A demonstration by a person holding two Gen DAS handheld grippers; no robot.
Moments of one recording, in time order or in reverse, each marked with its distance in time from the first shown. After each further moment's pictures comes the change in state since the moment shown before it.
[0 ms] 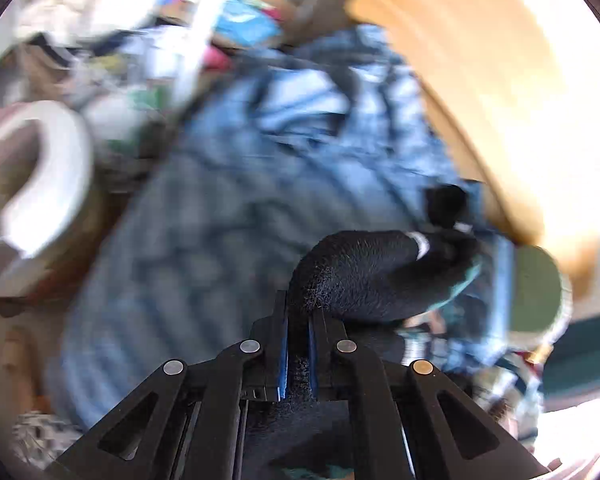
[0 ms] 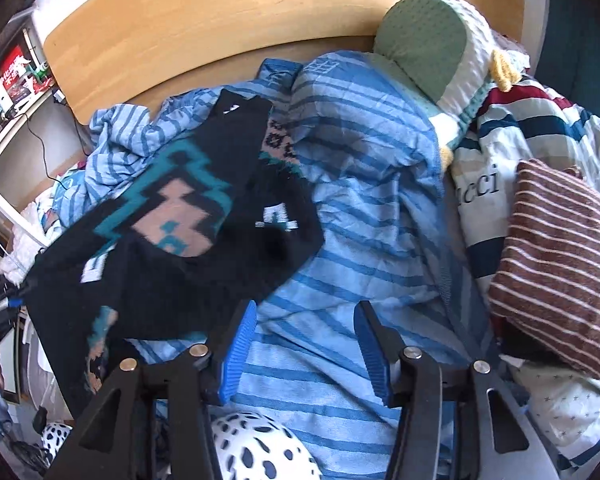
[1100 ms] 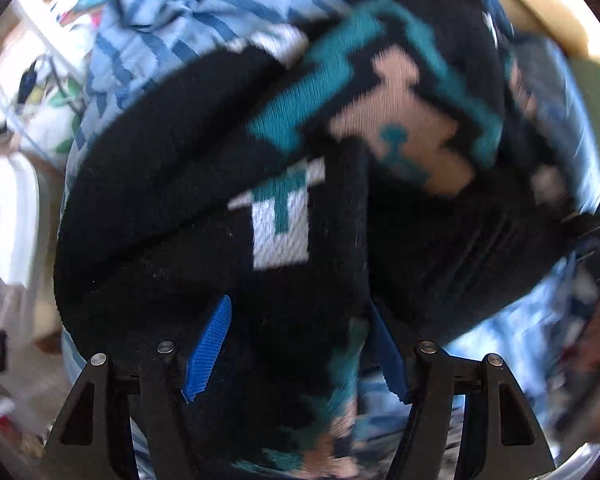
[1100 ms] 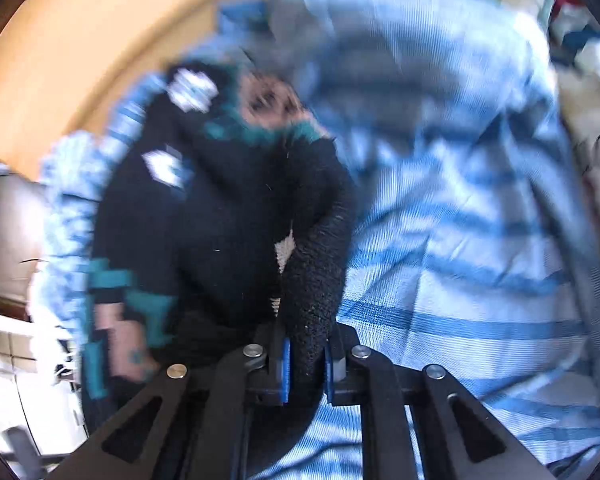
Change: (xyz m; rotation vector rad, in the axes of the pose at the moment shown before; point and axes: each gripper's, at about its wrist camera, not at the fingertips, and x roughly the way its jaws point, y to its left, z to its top) left arm 0.105 -0.107 -0.091 0.452 0.289 0.241; right arm 0.149 0.001 0.060 0.262 0.117 0.174
